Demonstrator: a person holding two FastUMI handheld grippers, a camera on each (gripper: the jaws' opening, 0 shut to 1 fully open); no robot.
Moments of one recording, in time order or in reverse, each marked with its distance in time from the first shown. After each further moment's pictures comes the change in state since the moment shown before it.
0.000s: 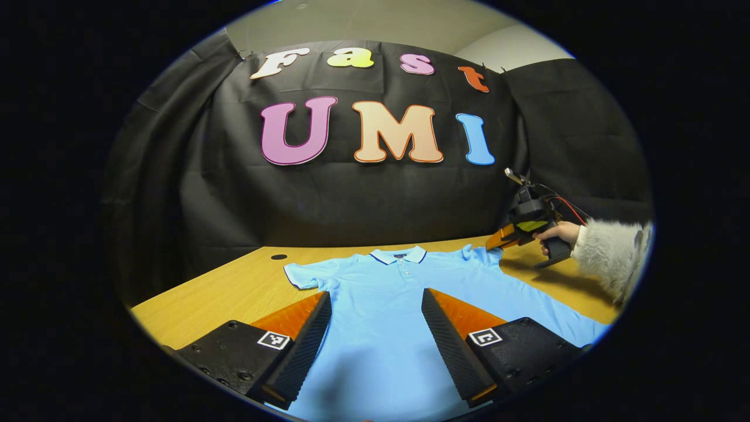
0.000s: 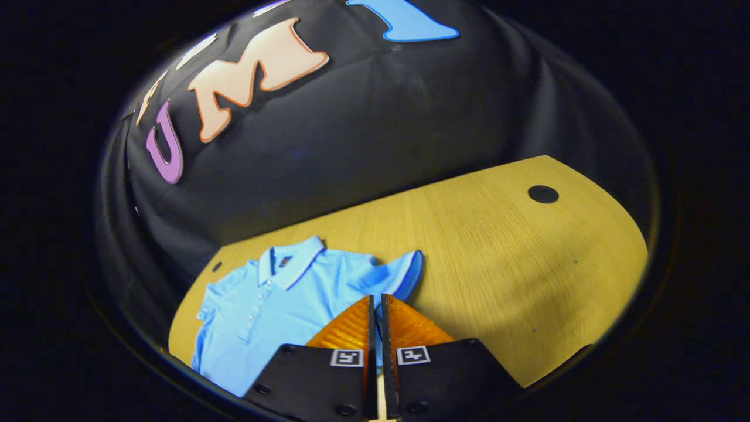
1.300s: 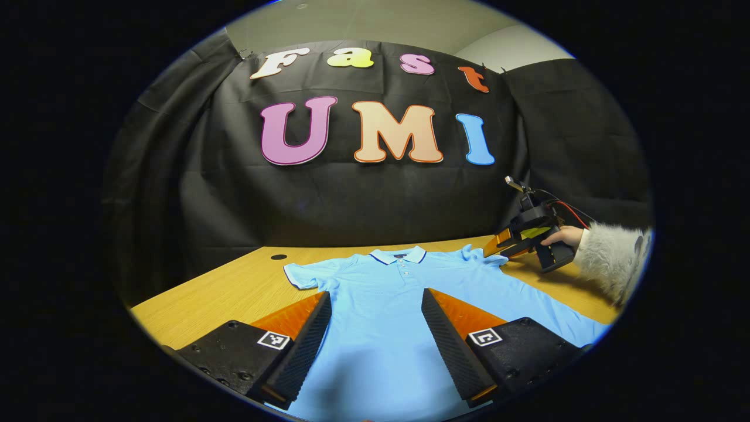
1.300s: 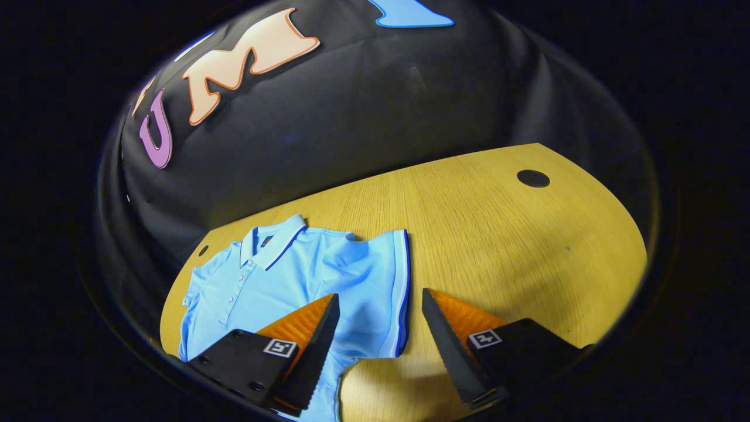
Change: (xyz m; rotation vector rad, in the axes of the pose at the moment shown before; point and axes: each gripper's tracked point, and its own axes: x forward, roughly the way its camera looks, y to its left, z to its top) left arm -0.001 0.000 0.001 0.000 0.001 -0.001; right arm 0.004 -0.047 -0.035 -0.065 0.116 -0.108
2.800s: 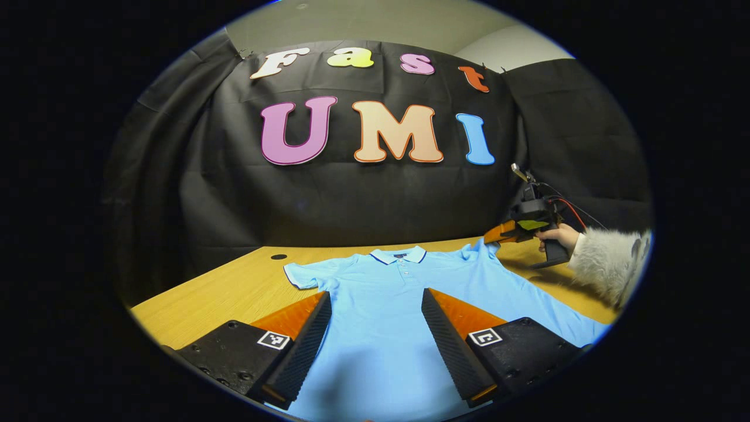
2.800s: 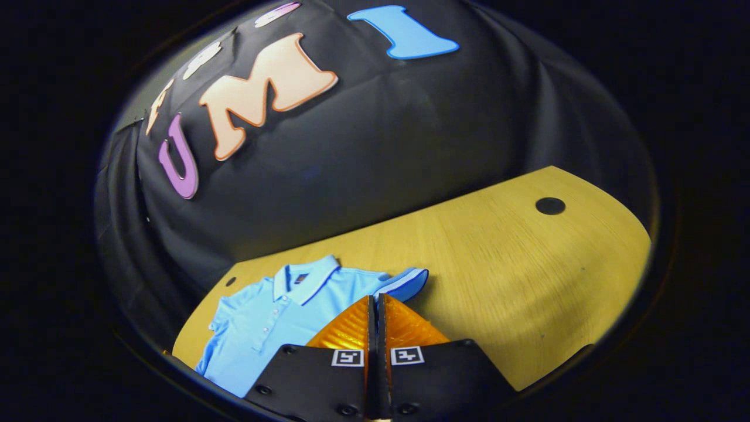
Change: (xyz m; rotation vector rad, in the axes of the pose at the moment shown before) left arm 0.000 0.000 -0.001 0.000 0.001 0.000; right arm -0.019 0.056 0.045 0.047 -0.200 0.191
